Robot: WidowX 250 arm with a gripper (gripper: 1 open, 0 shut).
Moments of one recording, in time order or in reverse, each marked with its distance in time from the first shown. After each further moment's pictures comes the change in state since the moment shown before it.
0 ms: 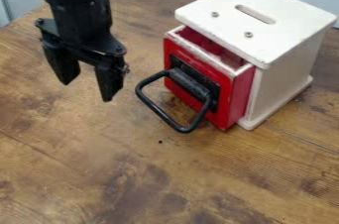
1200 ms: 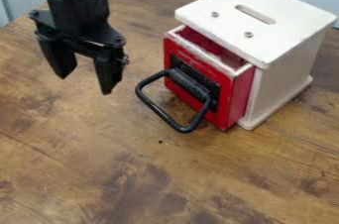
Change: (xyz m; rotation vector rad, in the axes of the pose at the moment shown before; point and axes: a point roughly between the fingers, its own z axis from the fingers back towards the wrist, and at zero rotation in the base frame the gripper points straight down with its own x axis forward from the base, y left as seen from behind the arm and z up) arm -0.001 -0.013 0.014 0.007 -0.026 0.053
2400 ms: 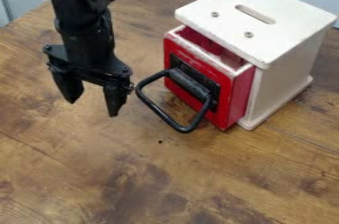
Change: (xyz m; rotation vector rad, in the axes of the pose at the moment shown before) arm 0.005 0.012 -0.045 0.007 0.017 0.053
